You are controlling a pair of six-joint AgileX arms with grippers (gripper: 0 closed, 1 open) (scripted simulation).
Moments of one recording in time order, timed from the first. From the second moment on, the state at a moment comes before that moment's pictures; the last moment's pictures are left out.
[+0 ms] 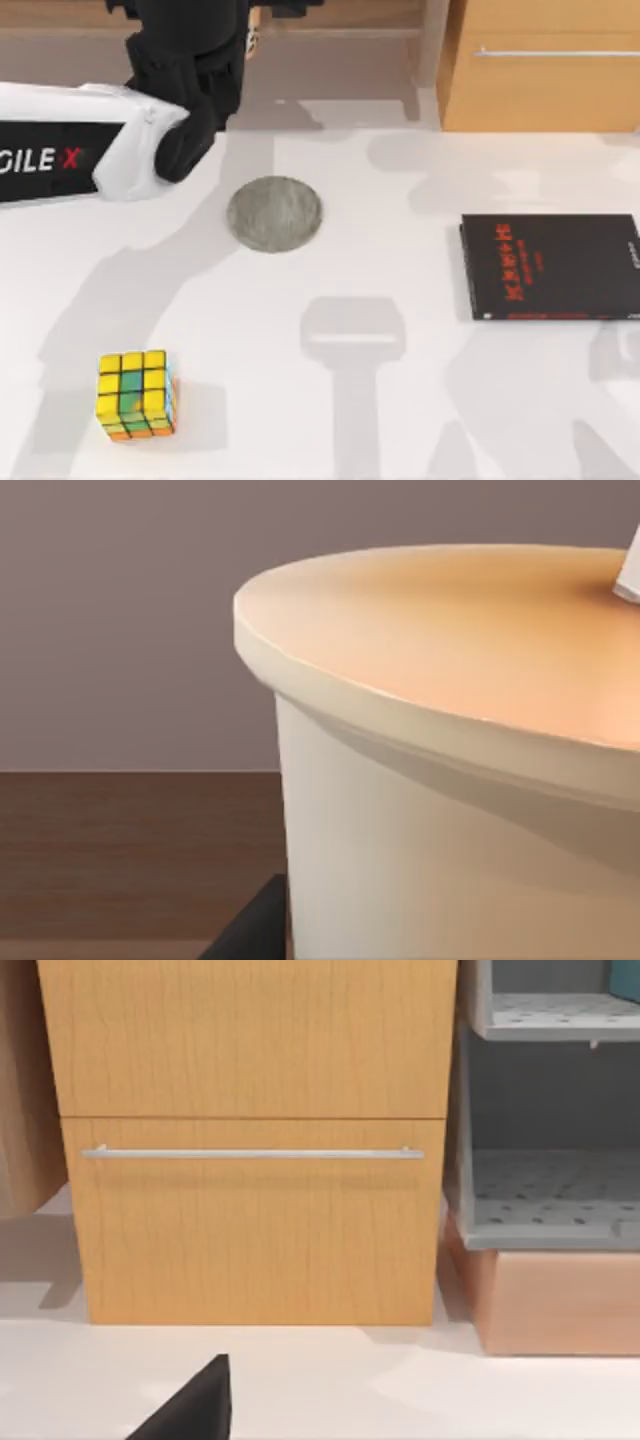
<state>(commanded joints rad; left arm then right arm) -0.50 1.89 1.18 0.73 -0.45 0.01 0.00 0.00 0.00 0.00 0.00 0.00</state>
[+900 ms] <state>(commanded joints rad) -0.65 1.97 0.92 1.15 -0.60 0.01 0.00 0.00 0.00 0.00 0.00 0.00</state>
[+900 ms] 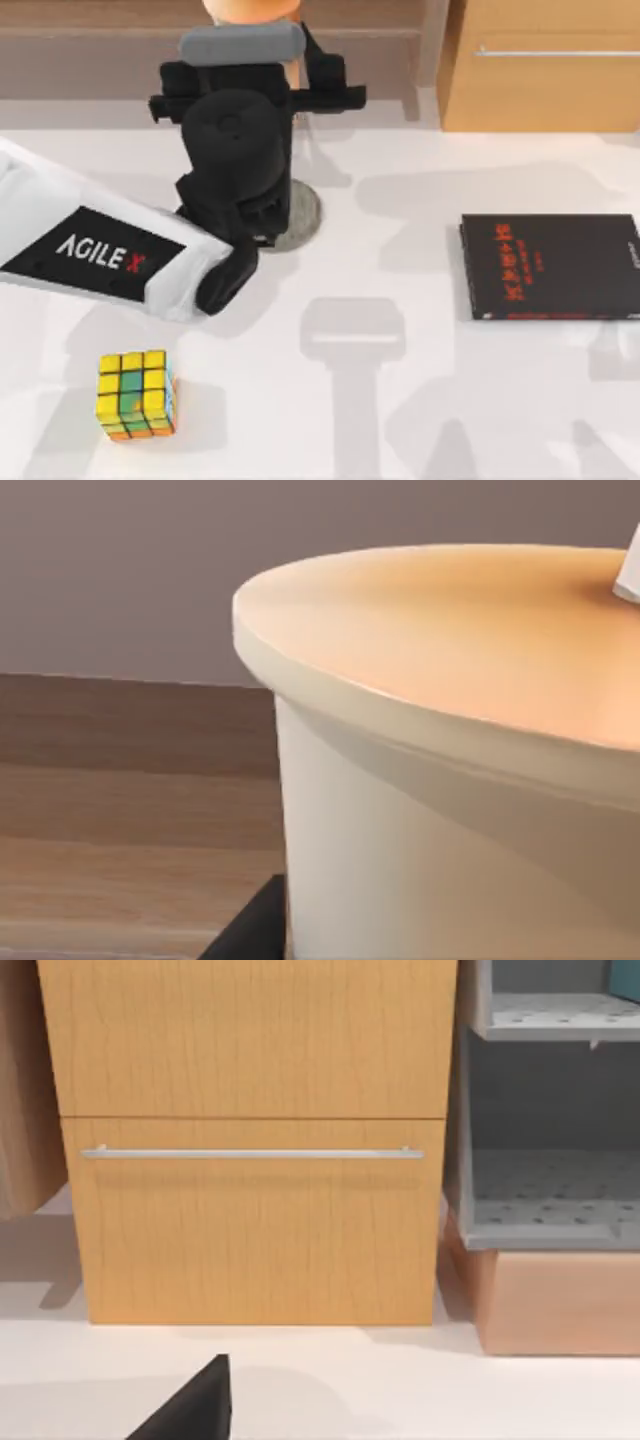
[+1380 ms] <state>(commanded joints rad) -0.67 2.07 0.86 1.24 -0.62 0.02 0.00 0.00 0.00 0.00 0.00 0.00</state>
